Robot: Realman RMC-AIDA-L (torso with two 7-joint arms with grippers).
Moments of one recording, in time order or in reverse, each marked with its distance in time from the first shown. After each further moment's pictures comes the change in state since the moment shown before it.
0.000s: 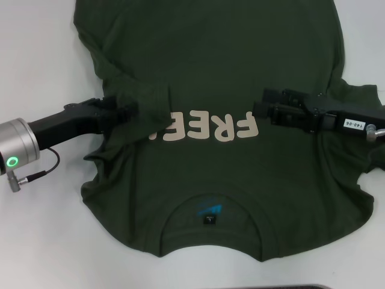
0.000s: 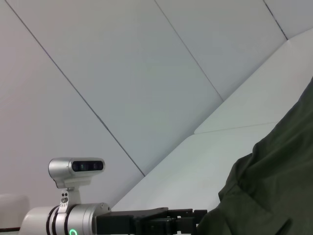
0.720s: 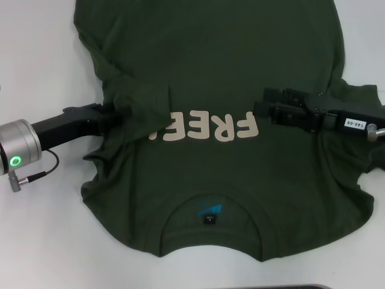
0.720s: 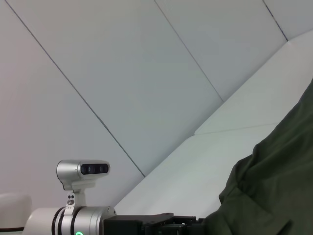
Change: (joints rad) left arm -0.004 0.000 0.040 -0.003 0.003 -0.073 -0.022; right arm -0.001 0.000 0.003 -0.003 0.000 -0.004 0.000
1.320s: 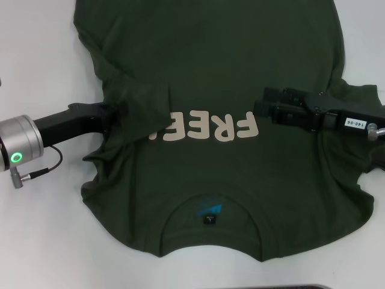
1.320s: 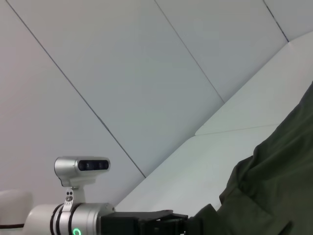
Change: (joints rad) left arm -0.012 0.003 0.001 0.007 0.003 0.046 -0.015; right arm 0.001 0.000 0.001 -0.001 0.000 -0.002 0.000
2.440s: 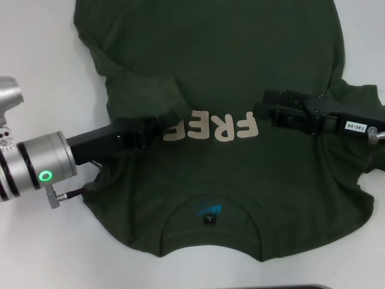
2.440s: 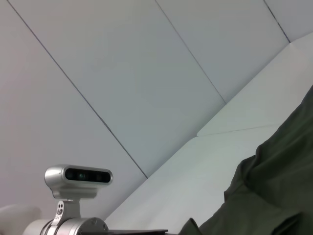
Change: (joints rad) left arm -0.021 -0.008 -0.011 -0.162 -0.047 0.189 0.005; right arm -0.008 0.001 0.000 0.007 0.003 -0.007 -0.010
